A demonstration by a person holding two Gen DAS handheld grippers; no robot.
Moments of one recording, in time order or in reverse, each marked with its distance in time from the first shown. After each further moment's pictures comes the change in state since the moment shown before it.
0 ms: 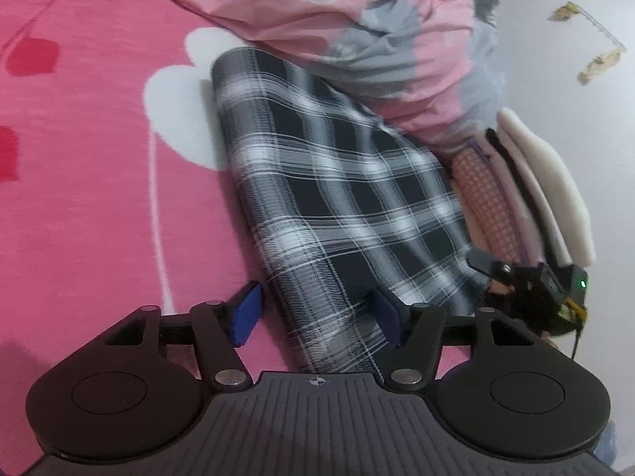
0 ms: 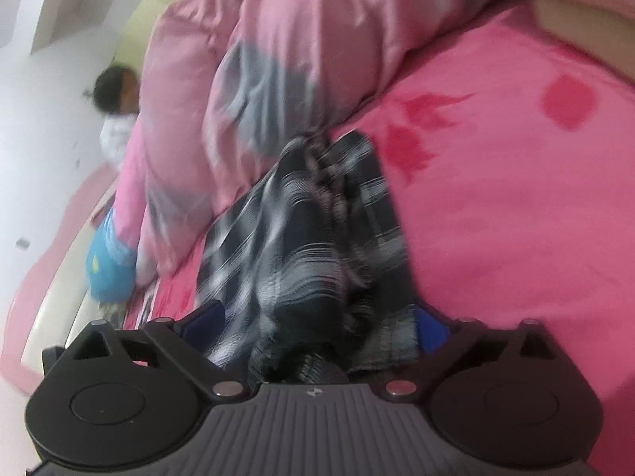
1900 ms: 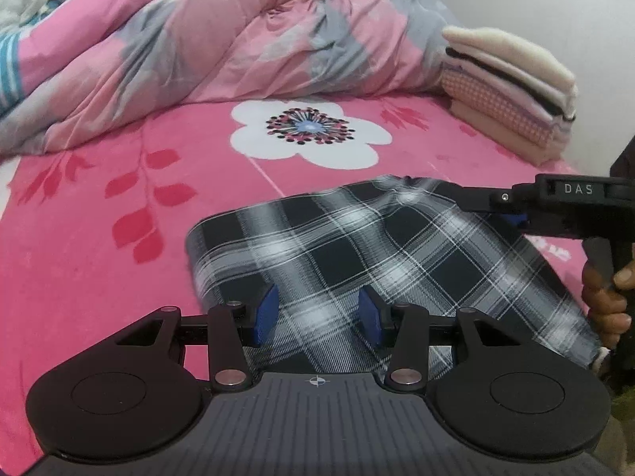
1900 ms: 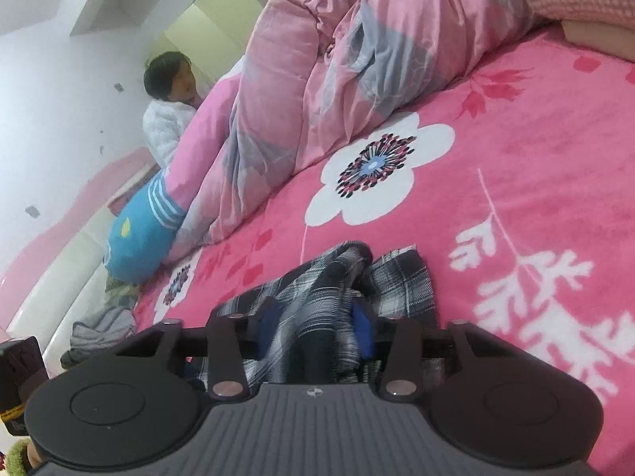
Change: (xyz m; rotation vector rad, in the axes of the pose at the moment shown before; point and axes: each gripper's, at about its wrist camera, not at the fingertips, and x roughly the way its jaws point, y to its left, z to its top) left arm -0.138 -0.058 -0.116 0.536 -0.072 0.358; right arm -0.028 0.158 -0.180 -0.075 -0.183 -0.058
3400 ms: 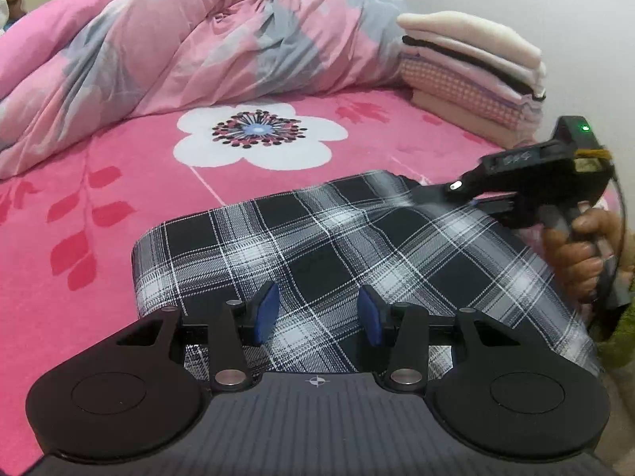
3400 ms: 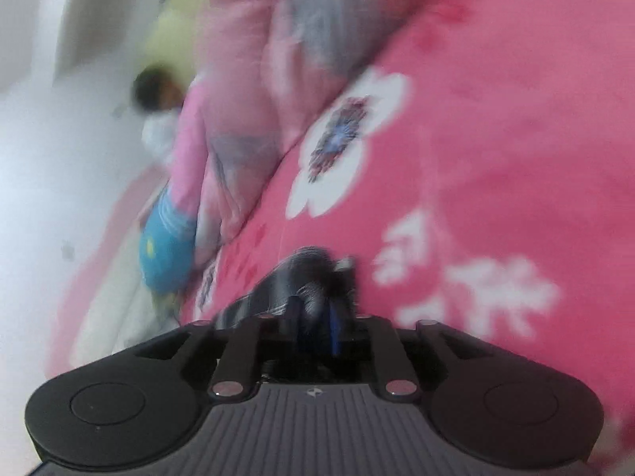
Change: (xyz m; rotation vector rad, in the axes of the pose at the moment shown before) left arm 0.025 -0.026 -0.002 0.097 -0.051 -0.064; right arm 0.012 -0.093 0.031 0.236 0.099 0.165
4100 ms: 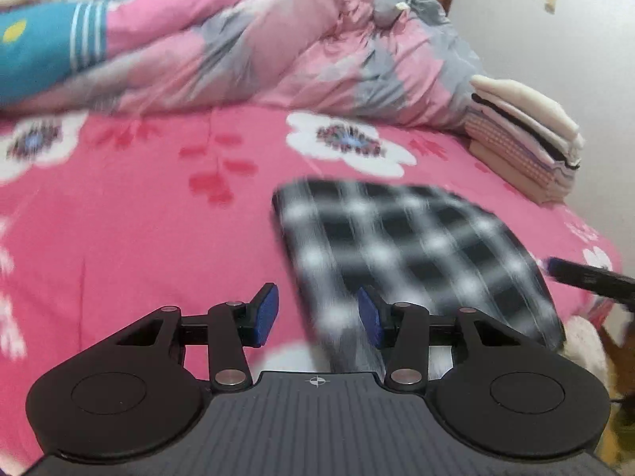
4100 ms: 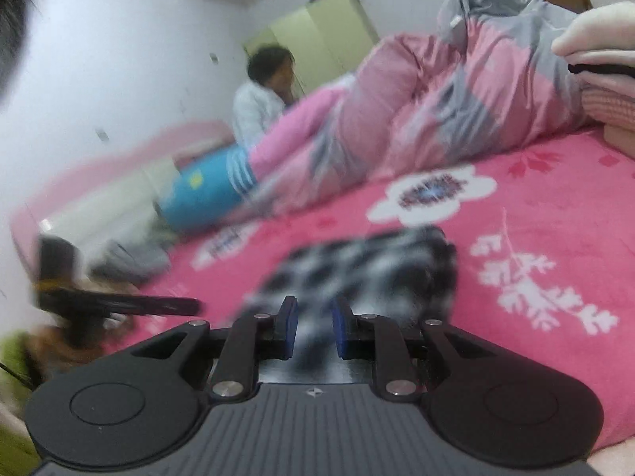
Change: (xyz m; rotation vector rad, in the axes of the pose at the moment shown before) left arm -0.107 0.044 -0.070 -0.286 -0.033 0.079; right arm -0.078 0.115 -0.140 -0.607 -0.111 -0.132
